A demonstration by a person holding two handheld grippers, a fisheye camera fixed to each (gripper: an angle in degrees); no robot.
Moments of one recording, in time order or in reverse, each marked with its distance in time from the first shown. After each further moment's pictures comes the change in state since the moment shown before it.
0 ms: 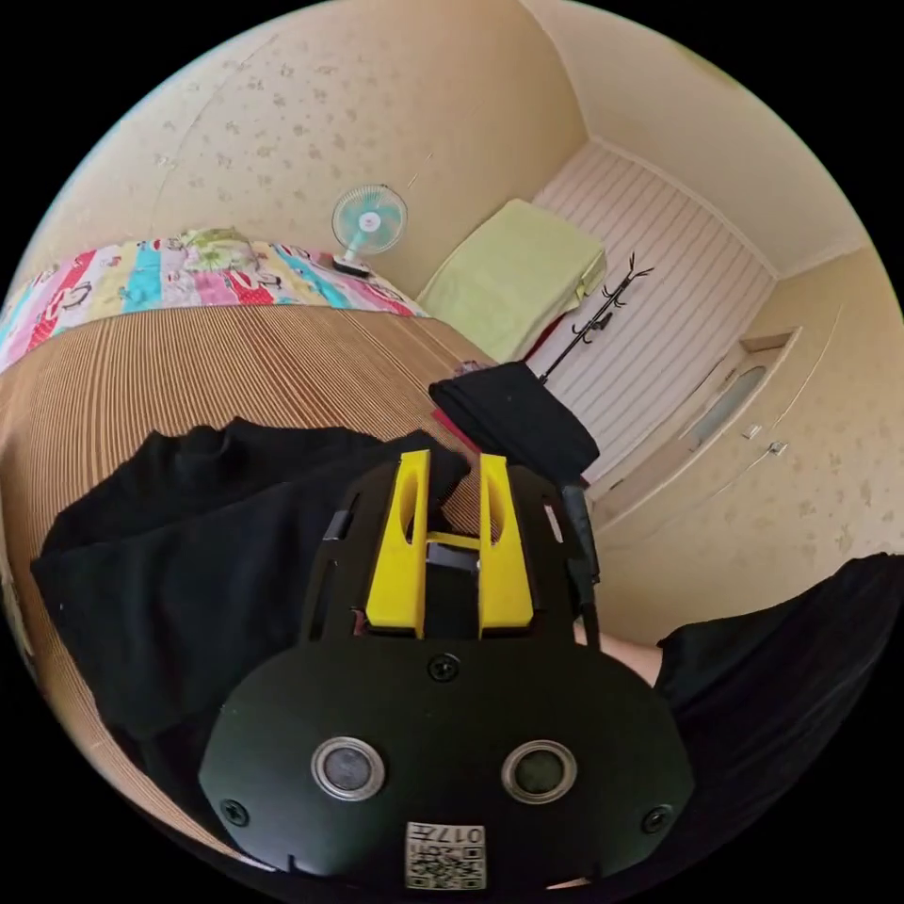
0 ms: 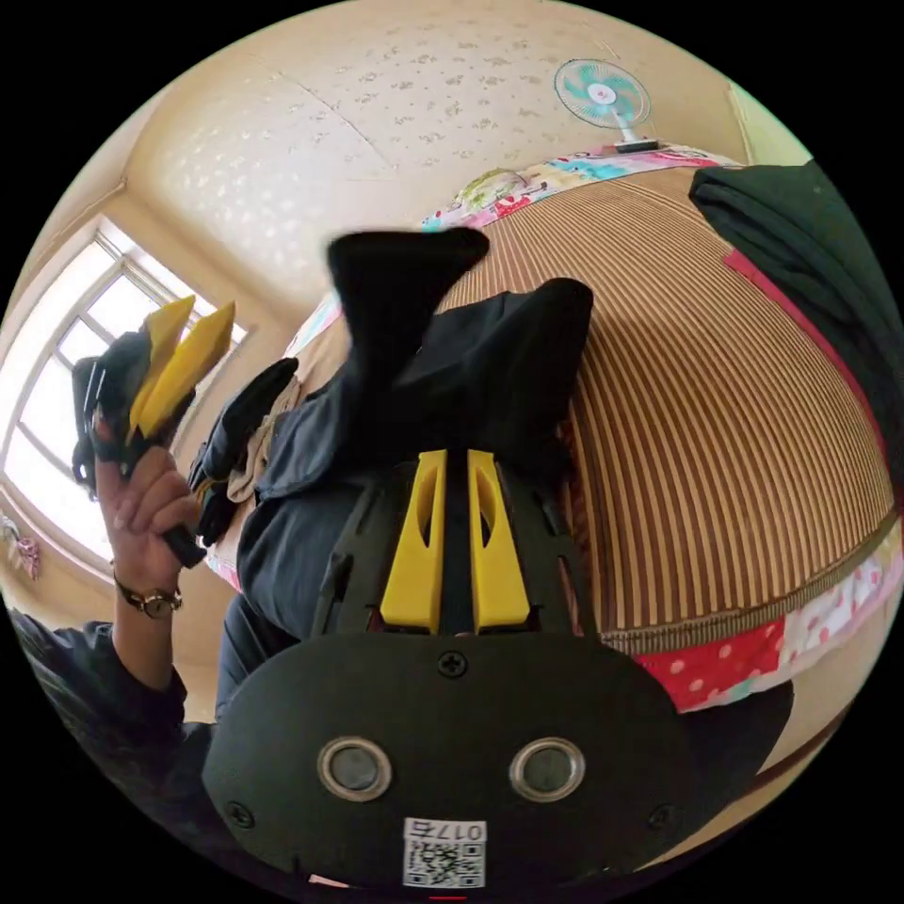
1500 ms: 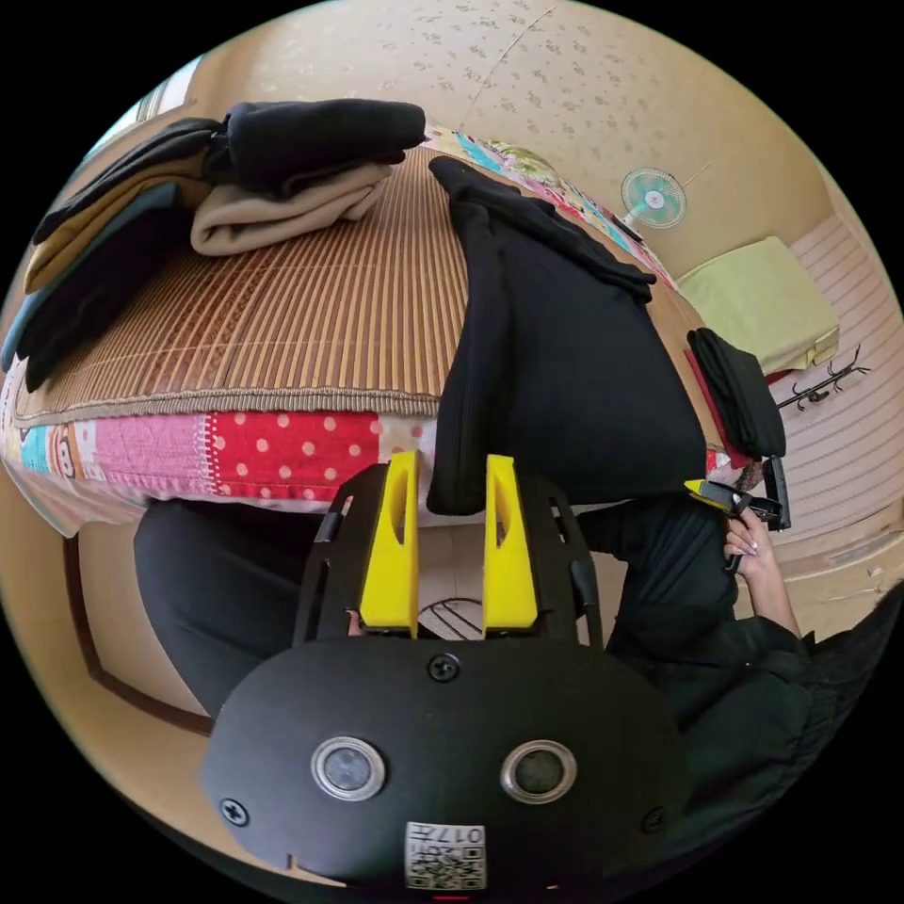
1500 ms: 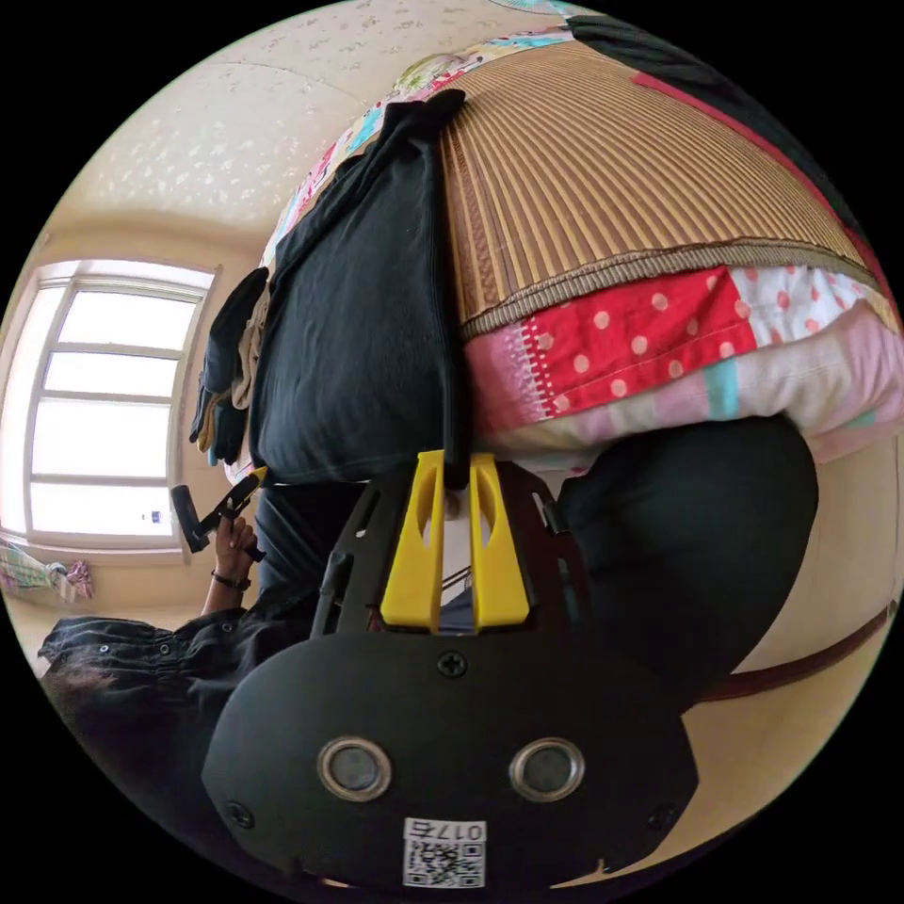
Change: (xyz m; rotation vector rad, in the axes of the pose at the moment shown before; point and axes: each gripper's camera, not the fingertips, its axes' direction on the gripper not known) left arm -0.109 0.221 -0.143 -0.163 -0.542 -0.493; right arm 0.103 0.029 -0.074 -0.416 -0.103 0.159
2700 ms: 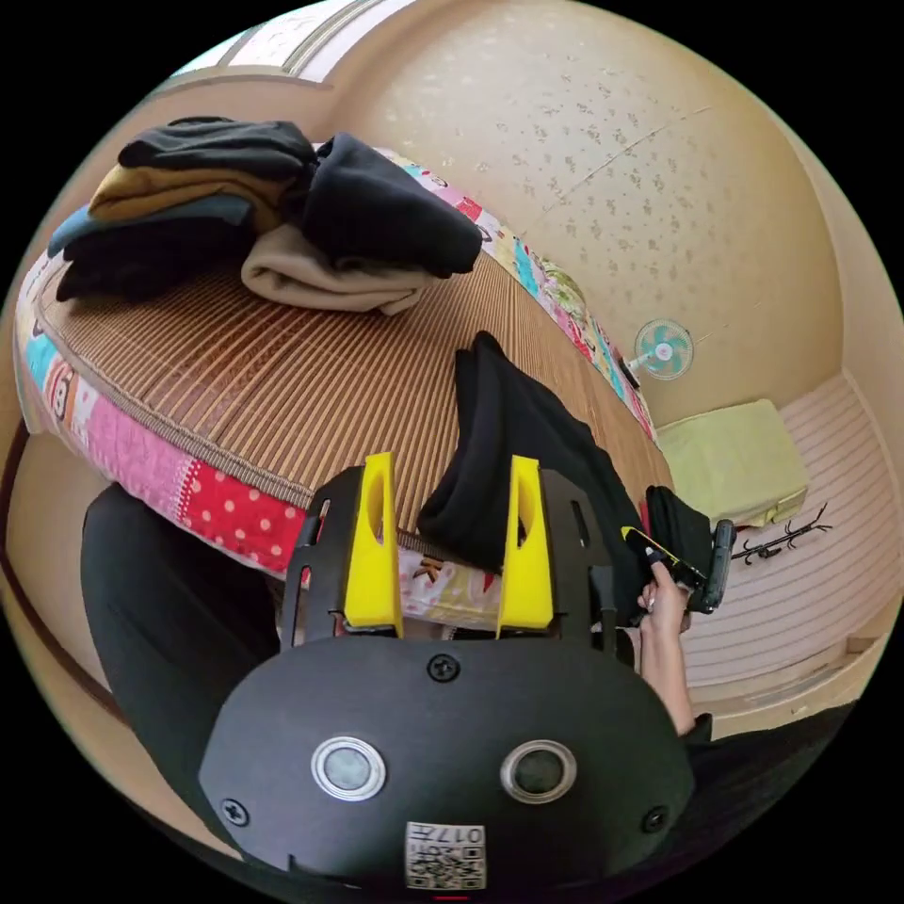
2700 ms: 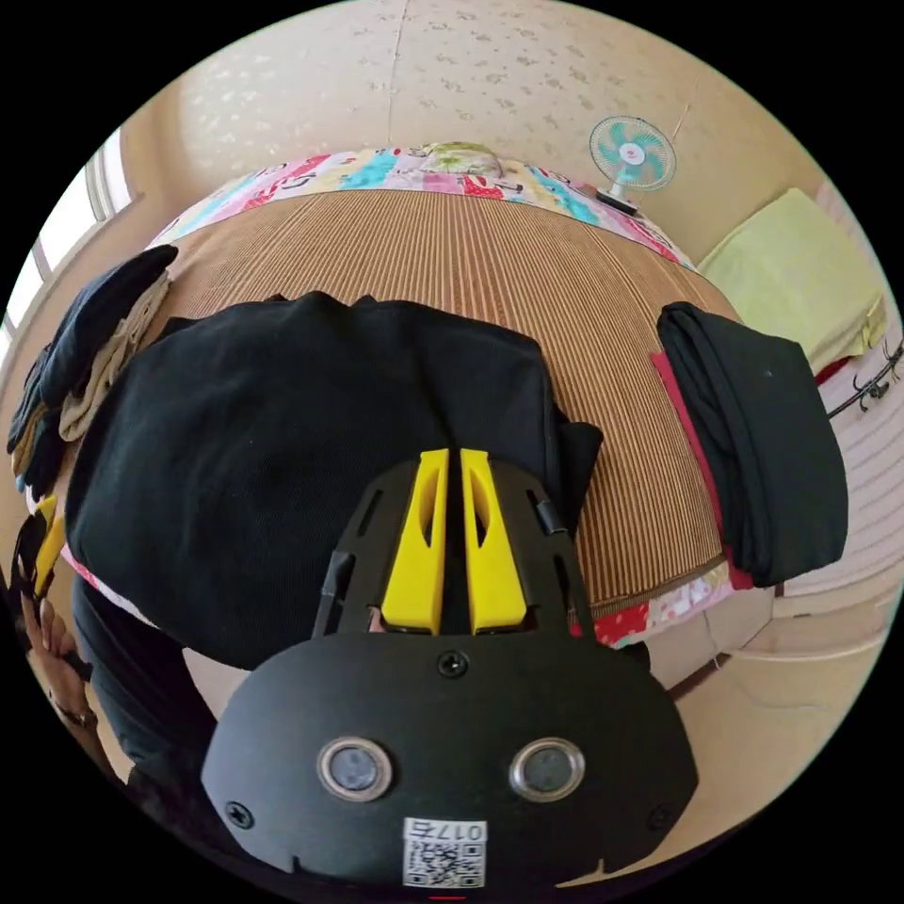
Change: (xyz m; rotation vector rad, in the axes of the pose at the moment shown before) left arm -0.084 -0.078 -0.027 0.306 0.224 -0.365; right arm -0.187 -0.103 0.044 0.381 0.760 -0.204
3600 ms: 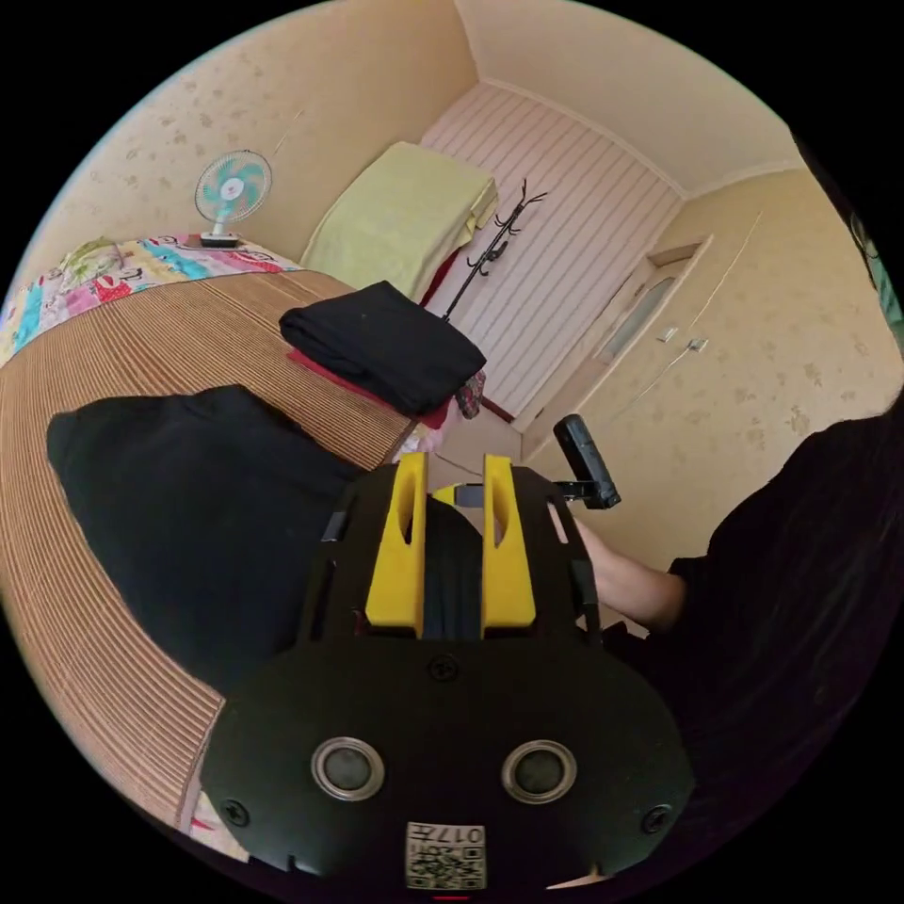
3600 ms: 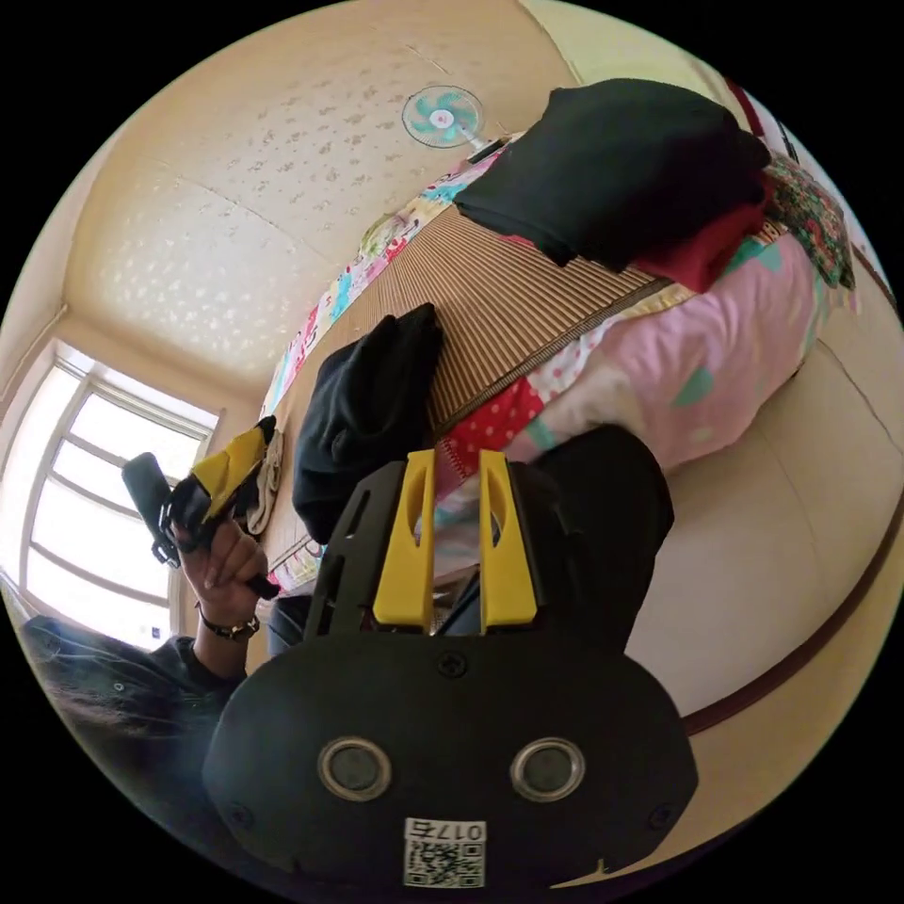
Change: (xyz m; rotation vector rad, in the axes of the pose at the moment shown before) left arm 0.258 0.116 0.124 -0.377 0.528 0.940; right arm 0.294 0.156 -0.086 0.020 -0.643 0.519
